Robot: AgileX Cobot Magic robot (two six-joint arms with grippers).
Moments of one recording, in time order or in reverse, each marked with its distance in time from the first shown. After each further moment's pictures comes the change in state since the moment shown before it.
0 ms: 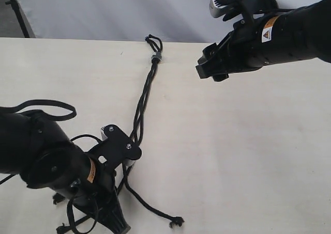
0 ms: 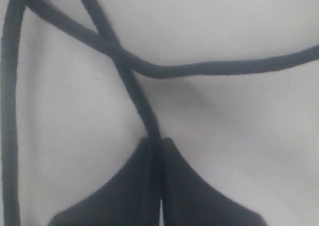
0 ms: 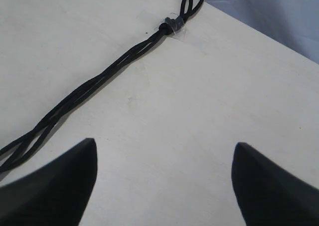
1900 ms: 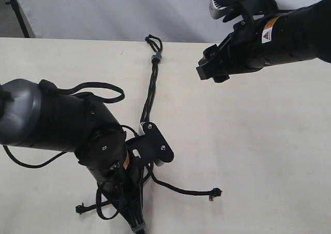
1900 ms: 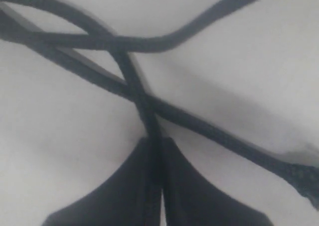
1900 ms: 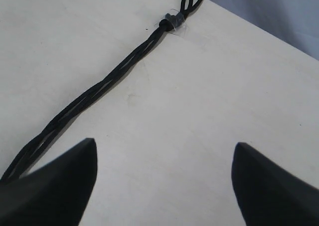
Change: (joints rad) left arm -0.053 0.147 -0.227 0.045 0.192 0.173; right arm 0.000 0.000 0.000 0.000 0.009 0.000
